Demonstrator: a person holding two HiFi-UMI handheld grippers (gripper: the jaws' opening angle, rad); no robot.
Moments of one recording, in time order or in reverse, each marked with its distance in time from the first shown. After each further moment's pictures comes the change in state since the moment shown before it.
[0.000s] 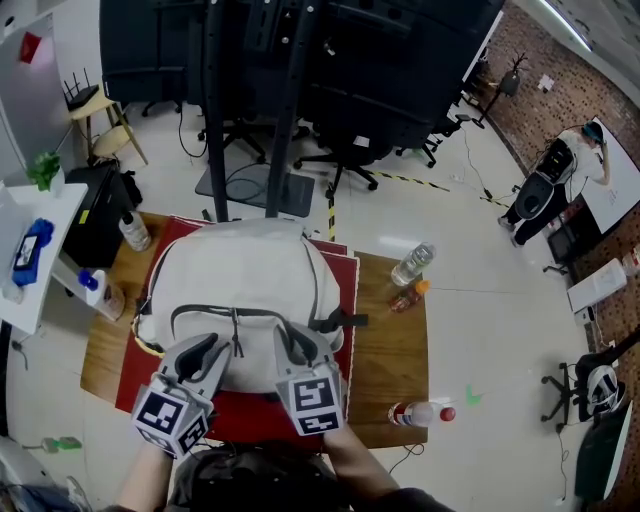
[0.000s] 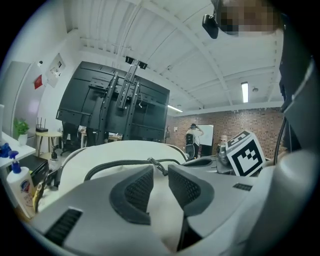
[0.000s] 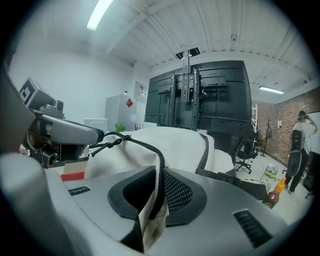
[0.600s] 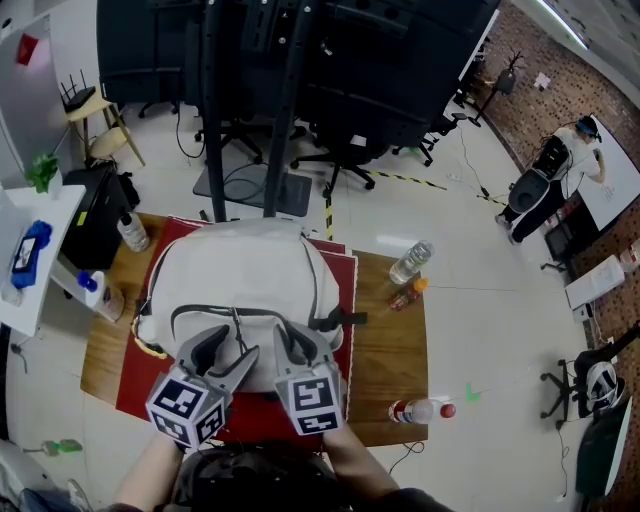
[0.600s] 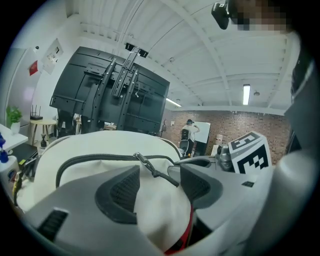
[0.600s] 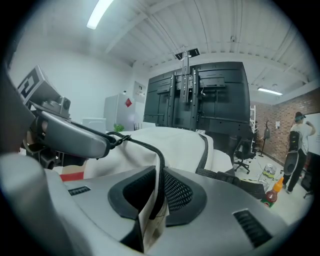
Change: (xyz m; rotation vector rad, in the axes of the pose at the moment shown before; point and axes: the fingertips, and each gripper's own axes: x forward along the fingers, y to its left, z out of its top) left arm 0.029 -0.016 -0.007 -0.054 0.035 -0.061; right arm -0.003 0.002 0.000 -0.002 -0.001 -0.019
